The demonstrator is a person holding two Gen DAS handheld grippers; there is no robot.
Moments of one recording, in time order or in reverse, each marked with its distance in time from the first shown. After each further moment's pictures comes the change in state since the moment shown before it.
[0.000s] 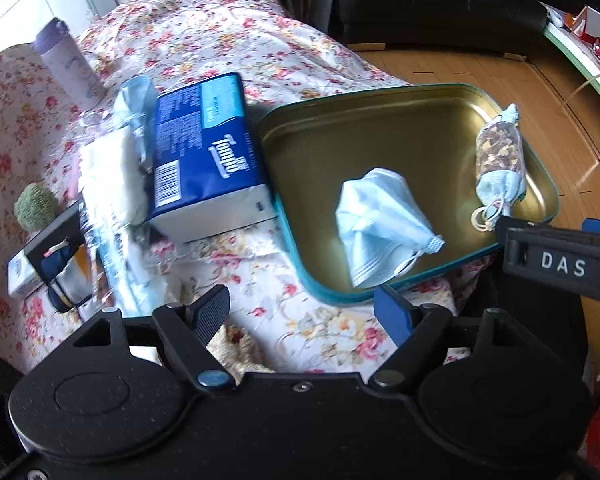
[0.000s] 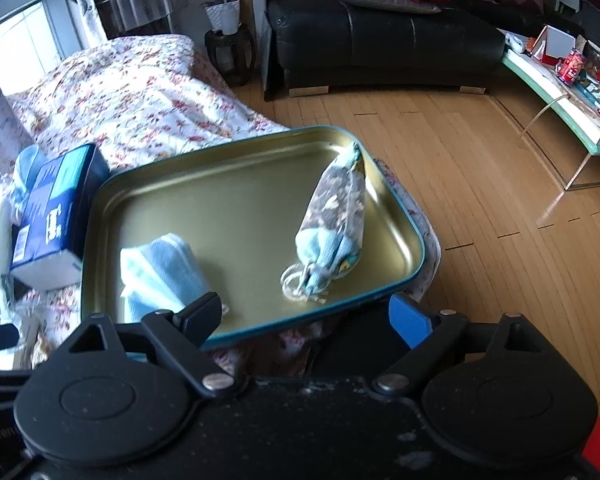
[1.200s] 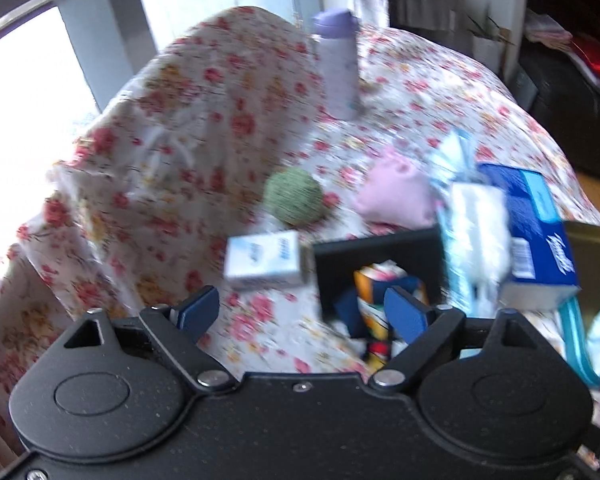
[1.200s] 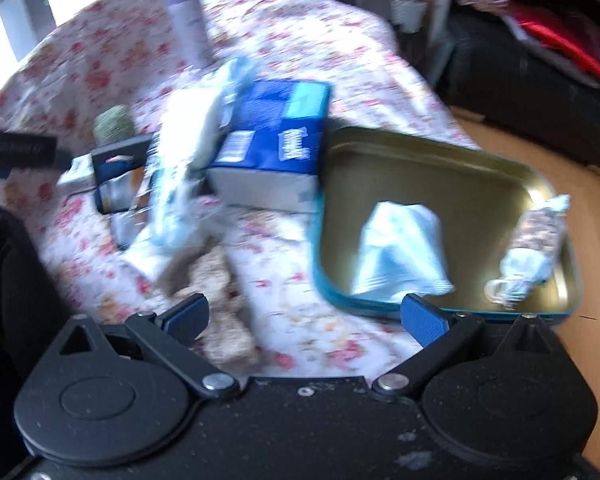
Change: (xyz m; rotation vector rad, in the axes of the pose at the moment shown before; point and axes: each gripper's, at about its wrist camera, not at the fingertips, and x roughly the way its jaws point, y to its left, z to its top) left arm -0.028 0.212 -0.039 -0.396 -0.177 0.303; right arm -0.034 0.147 -0.043 -0.392 0.040 0.275
